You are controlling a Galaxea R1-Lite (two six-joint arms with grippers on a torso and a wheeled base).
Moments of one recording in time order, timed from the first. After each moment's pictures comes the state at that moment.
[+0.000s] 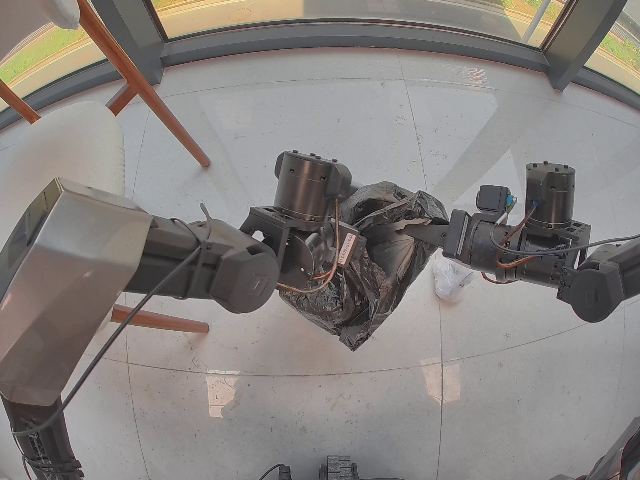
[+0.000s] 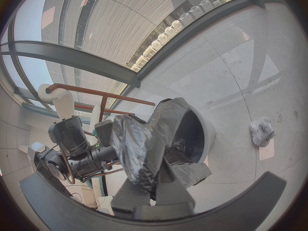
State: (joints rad) left arm -0.70 2.15 -1.51 -0.26 0.43 0.10; right arm 0.47 1.80 -0.90 -0.63 0.34 0.56
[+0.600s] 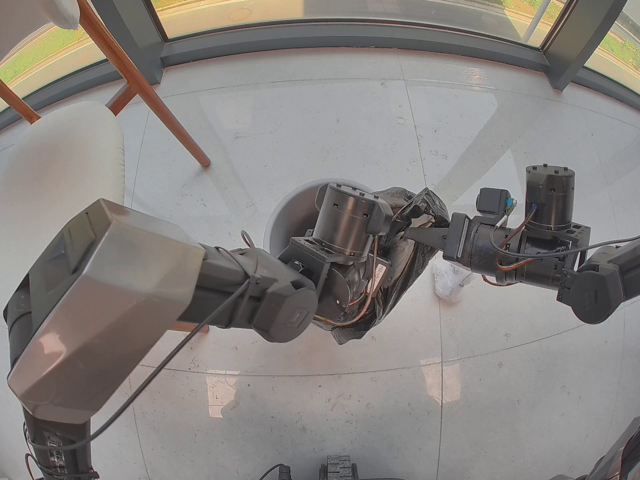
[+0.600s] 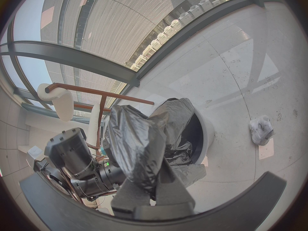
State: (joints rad) left arm -0.77 2.23 -1.53 -0.27 0.44 0.10; right arm 0.47 1.80 -0.90 -0.63 0.34 0.56
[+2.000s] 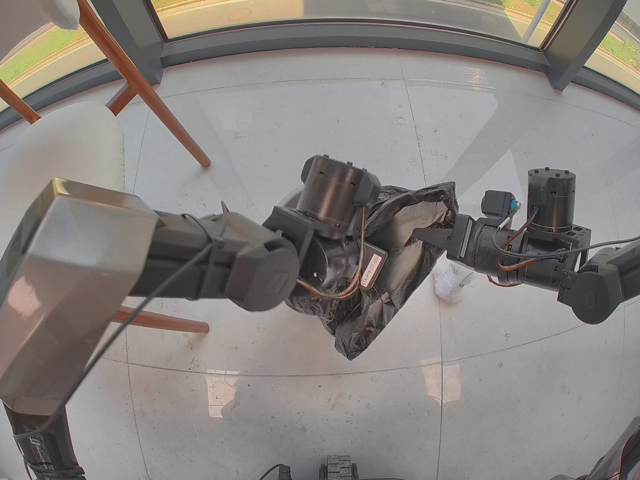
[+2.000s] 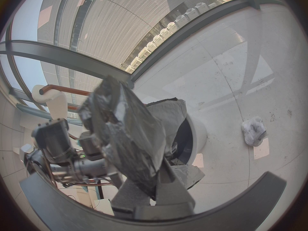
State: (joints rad) left arm -0.75 2.16 -1.59 -0.06 0.29 0.09; right arm 0.44 1.80 -0.88 -0.63 0.31 0.55
